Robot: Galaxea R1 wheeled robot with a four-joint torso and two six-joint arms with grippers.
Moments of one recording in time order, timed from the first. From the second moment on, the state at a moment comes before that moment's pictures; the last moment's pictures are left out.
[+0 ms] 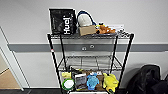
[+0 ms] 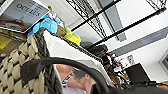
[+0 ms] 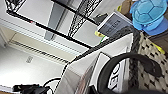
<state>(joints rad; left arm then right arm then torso) 0.83 2.05 -1.04 -0.14 -0.18 -0.24 -0.83 2.15 -1.15 -0.05 0.16 0.43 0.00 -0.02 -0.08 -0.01</state>
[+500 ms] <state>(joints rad) 0.83 2.01 -0.99 -0.14 -0.19 -0.24 -0.80 2.15 -1.11 -0.05 0.16 0.43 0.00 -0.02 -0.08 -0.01</state>
